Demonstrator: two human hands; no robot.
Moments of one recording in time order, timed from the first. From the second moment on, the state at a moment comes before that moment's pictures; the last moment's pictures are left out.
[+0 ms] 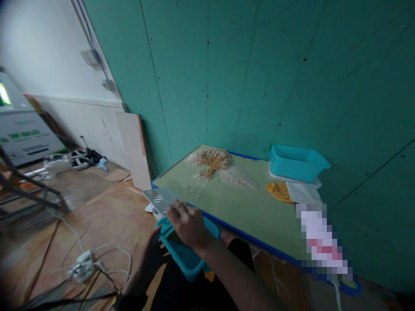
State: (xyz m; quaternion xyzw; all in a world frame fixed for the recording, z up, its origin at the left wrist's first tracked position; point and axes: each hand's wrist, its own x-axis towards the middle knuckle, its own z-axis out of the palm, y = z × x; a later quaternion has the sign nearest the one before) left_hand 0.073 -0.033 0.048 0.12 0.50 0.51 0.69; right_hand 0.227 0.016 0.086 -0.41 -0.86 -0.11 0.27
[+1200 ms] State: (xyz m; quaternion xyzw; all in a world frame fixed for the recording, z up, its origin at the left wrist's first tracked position) left_hand 0.067 -0.024 0.039 0.12 0.52 0.49 0.69; right_hand 0.216 0.019 0.137 -0.59 -0.79 -0.06 0.12
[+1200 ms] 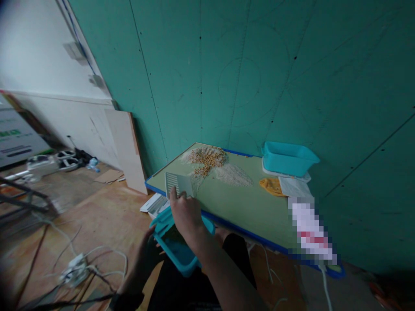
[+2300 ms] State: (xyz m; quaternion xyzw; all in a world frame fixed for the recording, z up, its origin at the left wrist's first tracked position) left_hand 0.079 -0.034 0.041 0.13 0.49 0.50 0.70; right_hand 0.410 0.026 0.109 -0.68 -0.65 -0.13 0.30
